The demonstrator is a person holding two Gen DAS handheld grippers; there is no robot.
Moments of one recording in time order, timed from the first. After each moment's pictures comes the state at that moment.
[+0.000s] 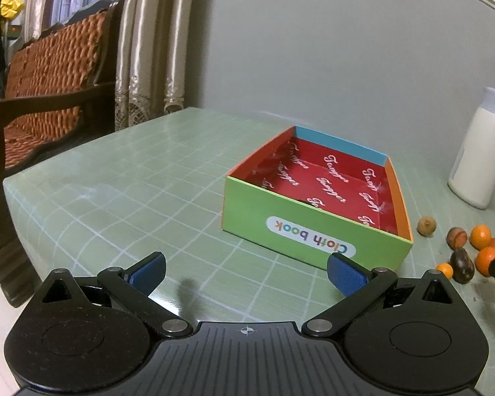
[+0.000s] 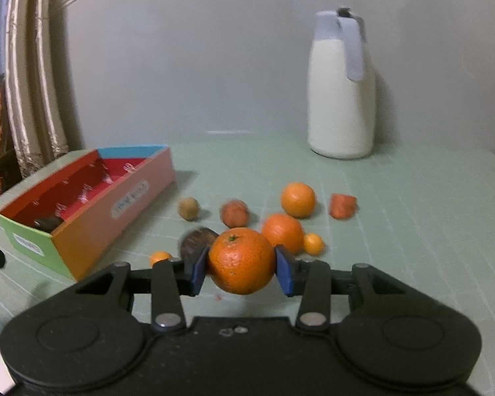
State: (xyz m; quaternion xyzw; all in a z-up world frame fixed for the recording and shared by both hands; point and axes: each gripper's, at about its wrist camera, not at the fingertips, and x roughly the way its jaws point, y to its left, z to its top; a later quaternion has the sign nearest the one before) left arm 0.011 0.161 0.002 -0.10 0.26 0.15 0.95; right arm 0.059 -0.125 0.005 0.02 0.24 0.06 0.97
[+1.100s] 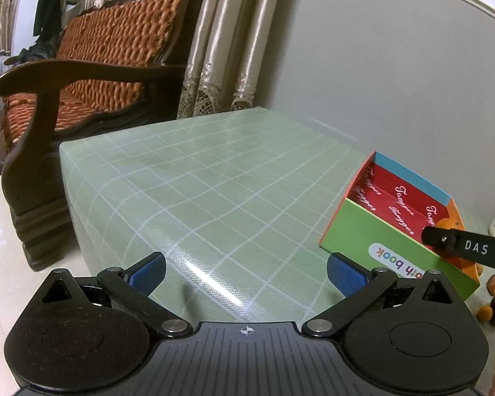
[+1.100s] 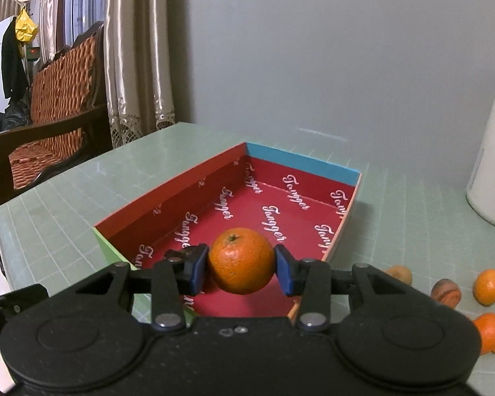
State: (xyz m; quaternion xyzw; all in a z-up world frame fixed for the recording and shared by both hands) left arm -0.010 0.234 -0.010 -0.17 0.25 0.22 0.93; right arm 0.119 0.035 0.024 -0.06 0.27 0.22 0.94
